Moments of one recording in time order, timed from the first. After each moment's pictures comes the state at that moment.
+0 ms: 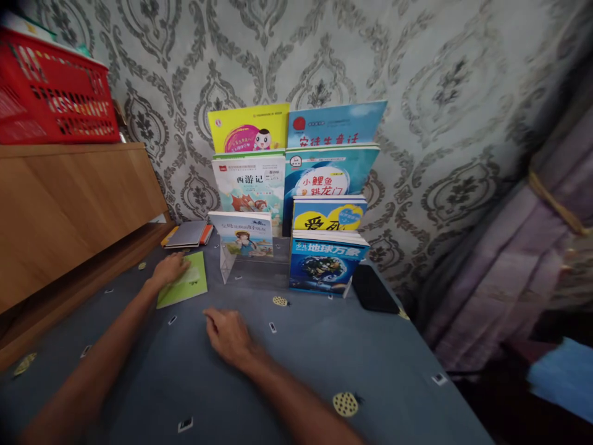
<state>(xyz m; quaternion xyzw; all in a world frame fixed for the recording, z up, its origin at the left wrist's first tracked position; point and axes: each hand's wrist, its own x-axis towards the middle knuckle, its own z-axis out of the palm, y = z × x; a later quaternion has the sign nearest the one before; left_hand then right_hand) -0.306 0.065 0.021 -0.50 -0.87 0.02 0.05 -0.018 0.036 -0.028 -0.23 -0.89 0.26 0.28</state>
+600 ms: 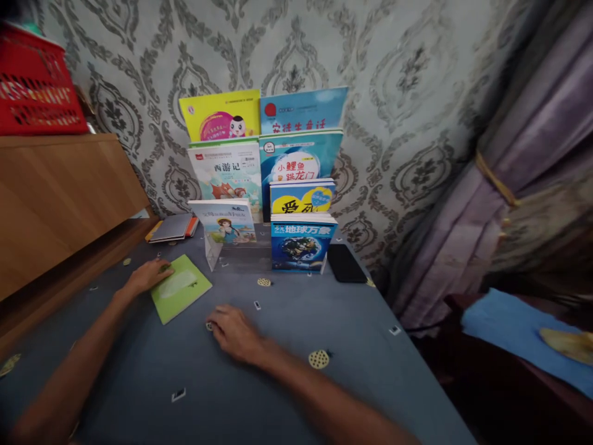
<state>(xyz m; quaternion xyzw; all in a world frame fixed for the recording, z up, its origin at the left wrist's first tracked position) -0.308 0.021 0.013 -0.59 -0.81 0.03 0.00 0.040 0.027 -0.032 -0.15 -0.92 0.26 0.25</state>
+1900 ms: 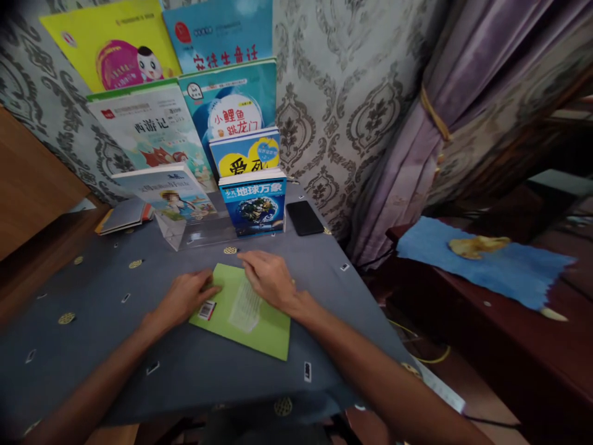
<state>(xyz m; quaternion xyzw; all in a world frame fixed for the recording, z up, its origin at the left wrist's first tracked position) -0.047 -0.008 0.029 -0.74 -0.67 0.01 -0.09 0.174 0.055 -0.002 -0.30 -0.85 0.14 0.41</state>
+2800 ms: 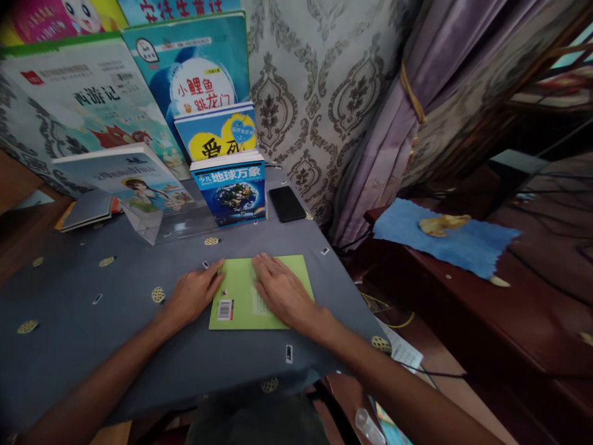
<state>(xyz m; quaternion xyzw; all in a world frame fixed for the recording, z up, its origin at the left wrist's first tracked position) 0.005 -0.003 0.006 -0.75 -0.66 0.03 -0.07 0.236 0.020 -0.040 -0.39 -0.88 0.11 0.23</state>
